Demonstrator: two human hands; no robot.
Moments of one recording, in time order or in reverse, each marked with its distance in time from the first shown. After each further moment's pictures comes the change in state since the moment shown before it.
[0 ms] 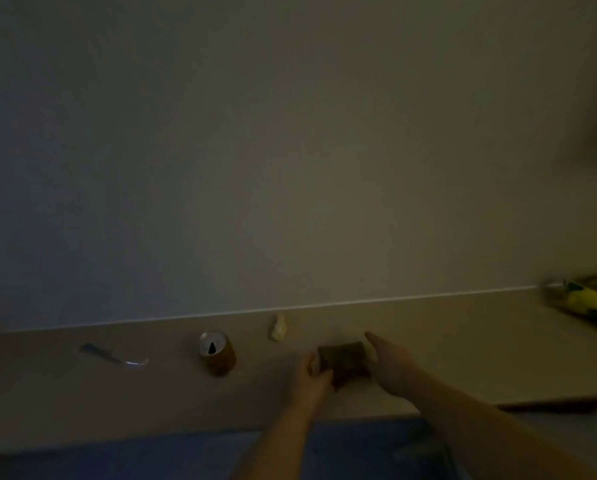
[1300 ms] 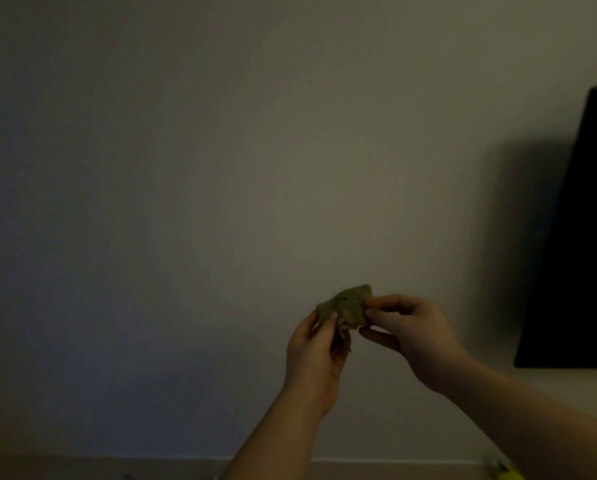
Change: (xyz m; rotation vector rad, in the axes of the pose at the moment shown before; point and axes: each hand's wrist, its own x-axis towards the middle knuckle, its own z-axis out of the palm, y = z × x) left_hand -0.353 0.485 -0.095 -1.074 -0.105 0.521; right_hand -0.339 -0.232 -0.479 1.180 0.292 -0.444
